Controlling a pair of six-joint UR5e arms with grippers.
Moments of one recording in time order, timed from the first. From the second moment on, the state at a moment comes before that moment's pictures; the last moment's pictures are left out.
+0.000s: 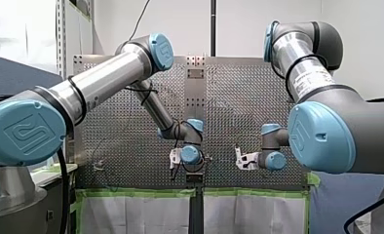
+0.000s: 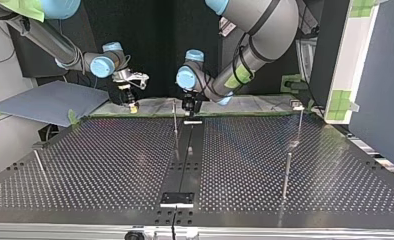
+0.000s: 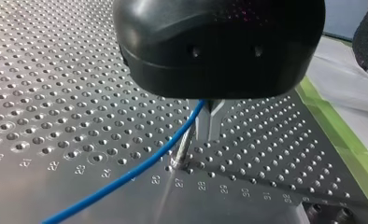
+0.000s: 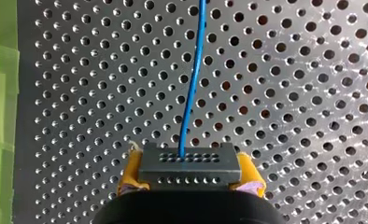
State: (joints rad) left arm -0.59 -2.56 -1.36 -2.61 -1.96 -1.66; right arm 1.84 -0.68 1.67 -0.81 1.27 1.40
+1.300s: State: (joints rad) left arm -0.66 -2.55 -1.36 -2.71 -1.96 -1.58; right arm 1.83 -0.68 1.66 -0.79 1.26 1.41
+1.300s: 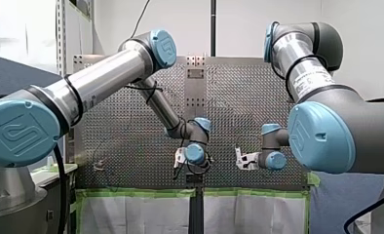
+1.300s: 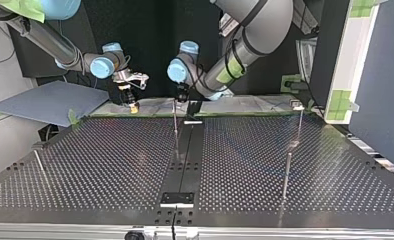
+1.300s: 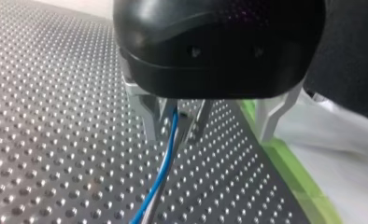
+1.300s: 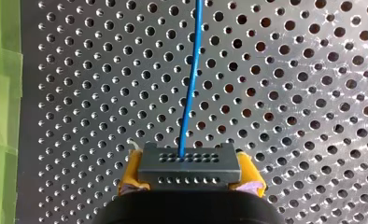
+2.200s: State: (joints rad) left arm -0.68 -2.50 -1.40 -2.76 -1.97 -1.59; right arm 1.83 -0.68 1.66 -0.79 1.26 1.40
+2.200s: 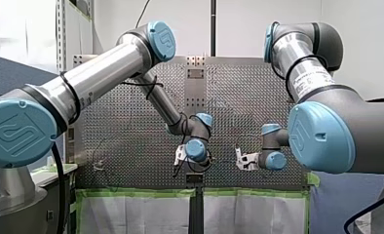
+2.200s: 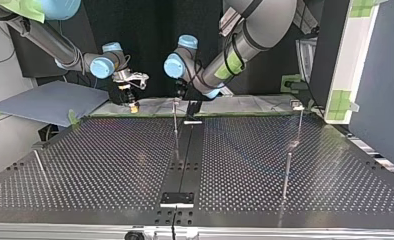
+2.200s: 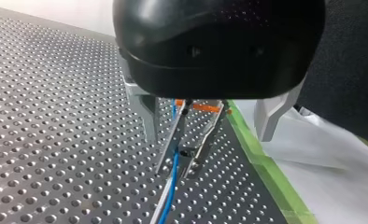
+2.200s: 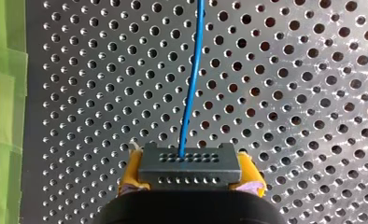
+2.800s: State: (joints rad) left arm -0.69 -2.50 -1.41 -2.77 -2.00 -1.59; right arm 1.83 -0.67 1.66 -0.78 1.26 1.40
